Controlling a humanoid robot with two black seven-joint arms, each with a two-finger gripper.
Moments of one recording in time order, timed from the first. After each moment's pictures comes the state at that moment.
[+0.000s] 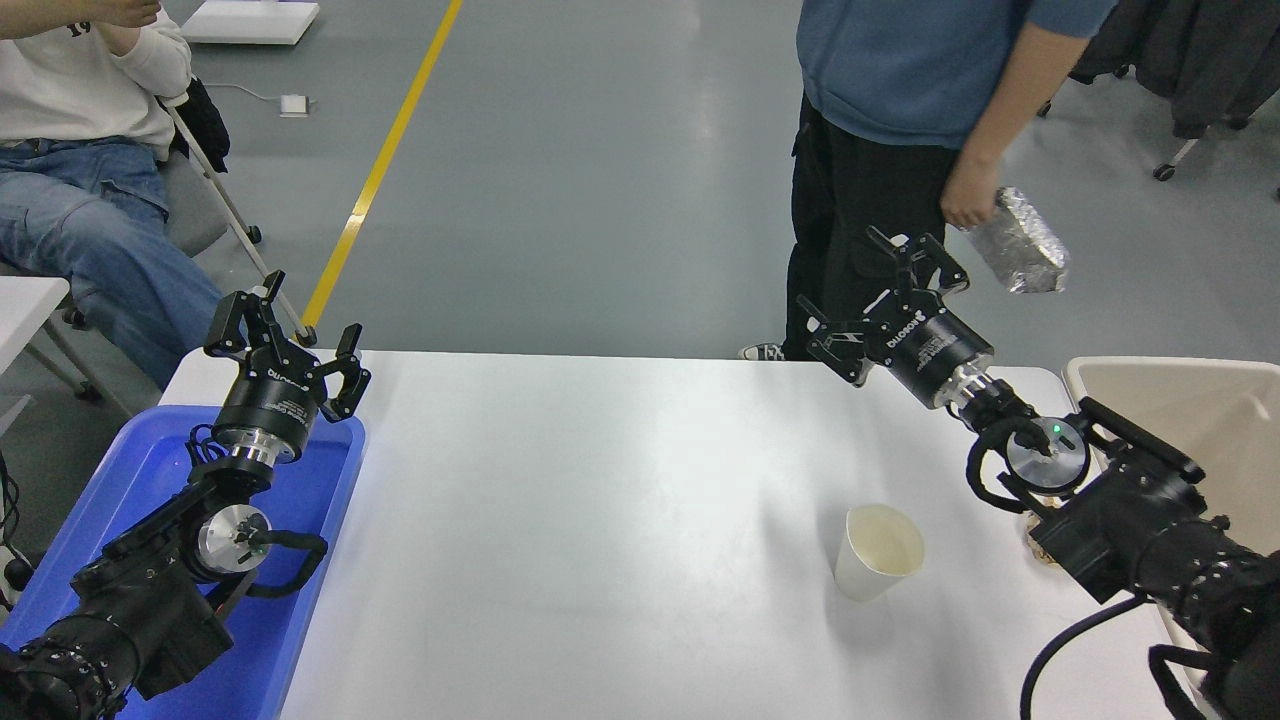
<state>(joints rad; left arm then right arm) -0.59 0.30 -0.87 -0.46 0.19 -0.49 -0.64 0.82 -0.26 0.56 0.50 0.38 0.63 0.05</state>
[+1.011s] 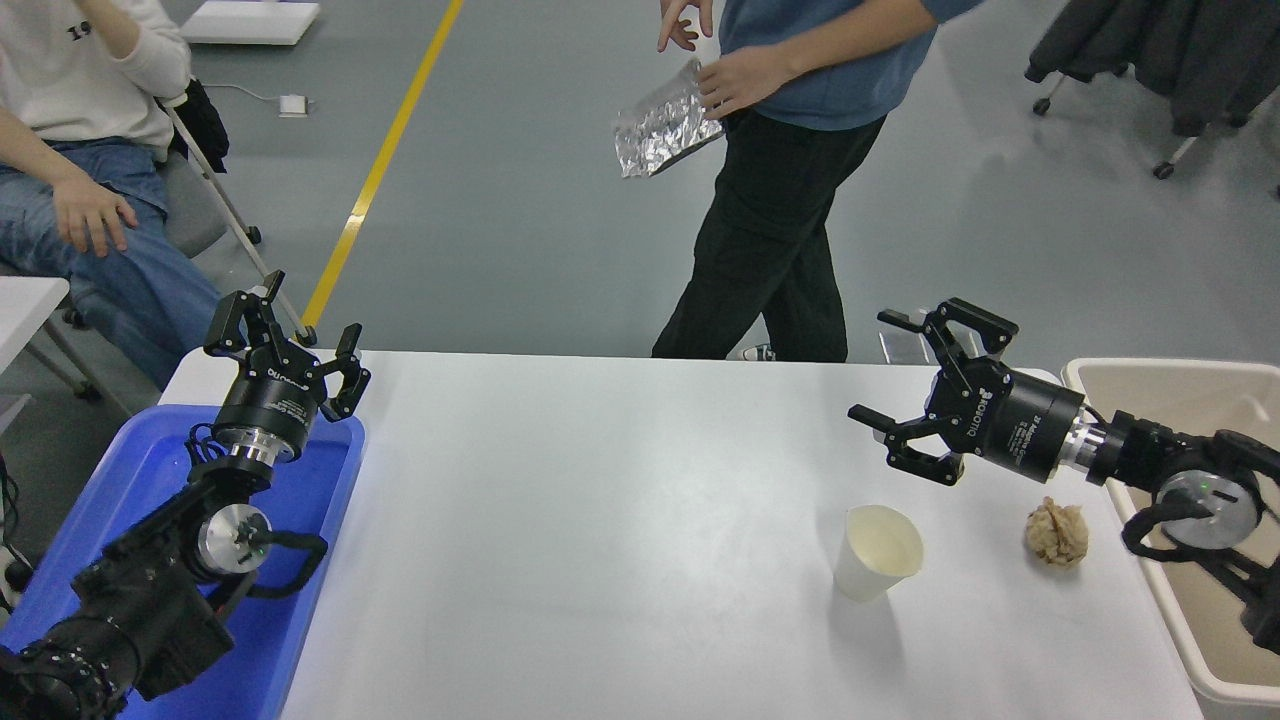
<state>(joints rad) -0.59 0.30 -0.87 -0.45 0.19 -0.49 -0.64 0.65 -0.72 0.55 1.18 -0.33 0.57 0.05</state>
